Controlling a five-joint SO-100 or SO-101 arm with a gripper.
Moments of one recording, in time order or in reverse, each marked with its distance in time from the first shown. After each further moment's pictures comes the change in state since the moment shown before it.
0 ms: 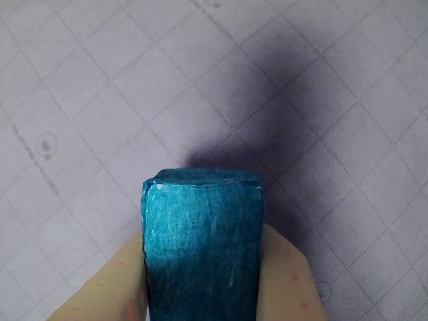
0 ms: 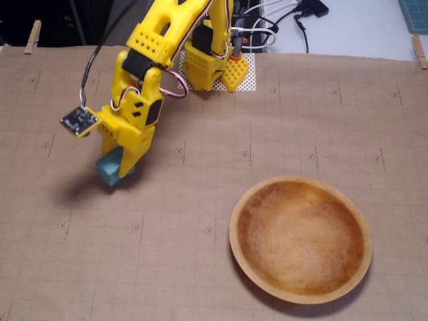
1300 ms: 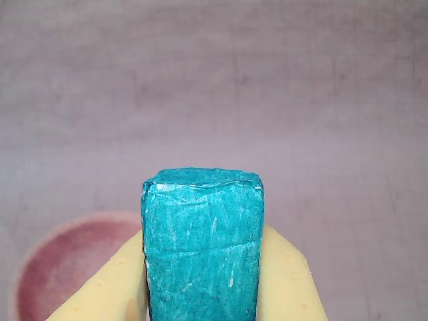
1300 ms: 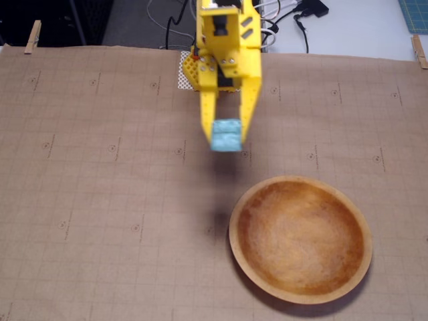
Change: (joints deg) arm -37.9 44.6 13.8 -10.0 0.0
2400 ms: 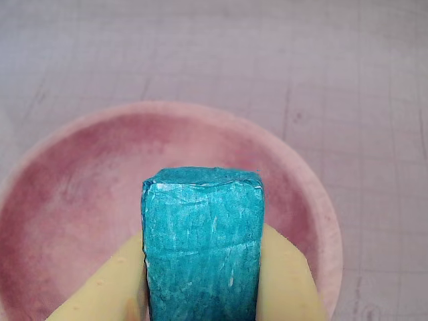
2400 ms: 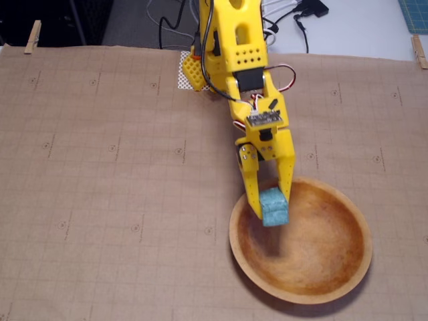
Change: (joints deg) arm -10.5 -47.2 3.3 -39.3 0.0
